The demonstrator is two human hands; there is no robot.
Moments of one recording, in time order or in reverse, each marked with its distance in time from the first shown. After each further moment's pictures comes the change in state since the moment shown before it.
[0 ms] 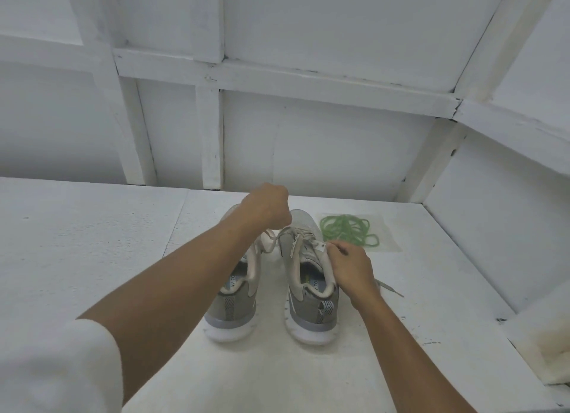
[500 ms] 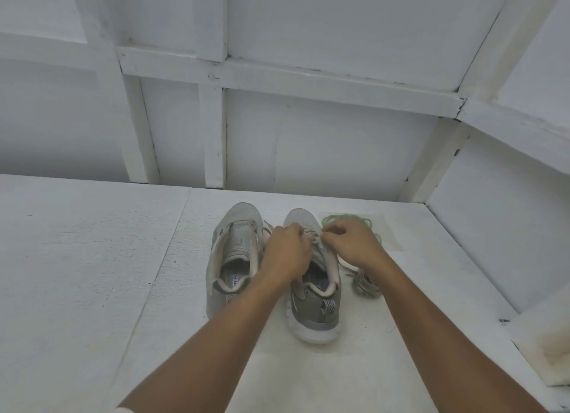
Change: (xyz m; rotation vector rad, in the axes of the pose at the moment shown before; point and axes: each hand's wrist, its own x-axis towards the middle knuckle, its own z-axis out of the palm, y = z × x) left_hand -0.042 0.025 0.081 -0.458 0.145 -0.107; right_hand 0.029 -0.033 -0.021 -0.304 -0.236 -0.166
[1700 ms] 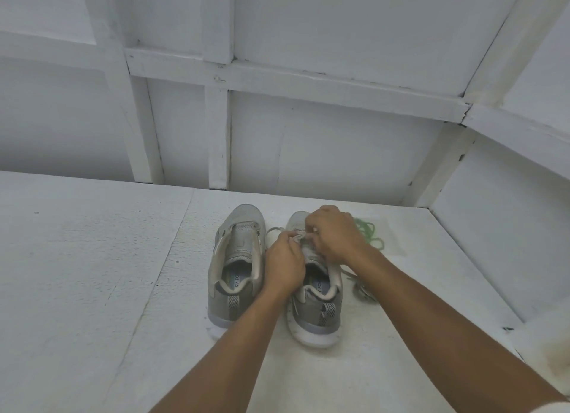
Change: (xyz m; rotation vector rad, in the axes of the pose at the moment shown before) left_hand -0.010 -0.011 0.018 -0.416 0.174 -0.115; right_hand 0.028 -0.022 0.015 -0.688 -0.015 -0.389
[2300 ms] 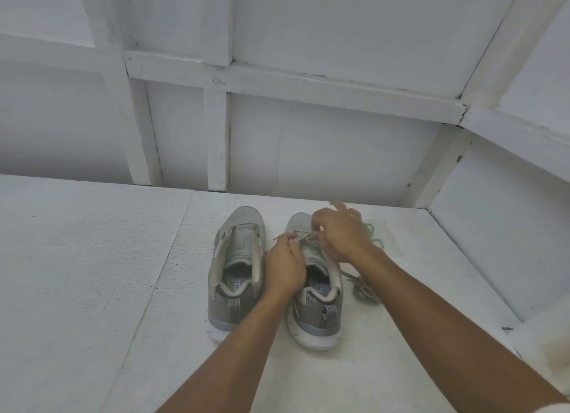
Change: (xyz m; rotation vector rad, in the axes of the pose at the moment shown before) left_hand -0.001 0.000 0.002 -0.057 0.026 -0.014; right_hand 0.003 0.007 0.000 0.012 0.024 0.098
